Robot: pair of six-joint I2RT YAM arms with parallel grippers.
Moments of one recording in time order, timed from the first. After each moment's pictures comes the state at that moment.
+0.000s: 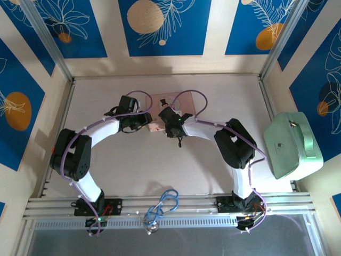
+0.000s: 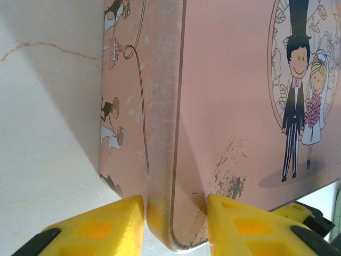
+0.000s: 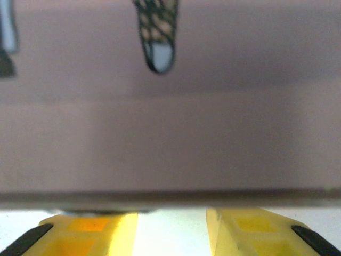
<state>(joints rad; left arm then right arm) -0.37 1.69 1.06 -0.24 0.33 -0.78 0.76 1.96 1.33 -0.54 0.28 0.63</state>
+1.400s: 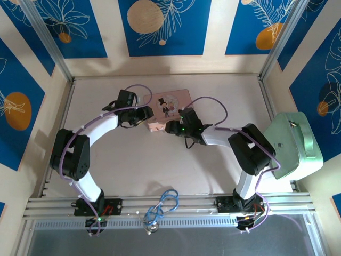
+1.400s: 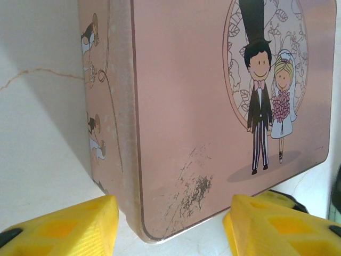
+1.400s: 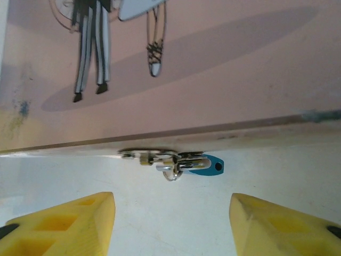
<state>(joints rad) -0.35 1.69 1.16 -0.36 0.34 -0.73 0.62 1.77 0.91 0.12 -0.14 0.72</state>
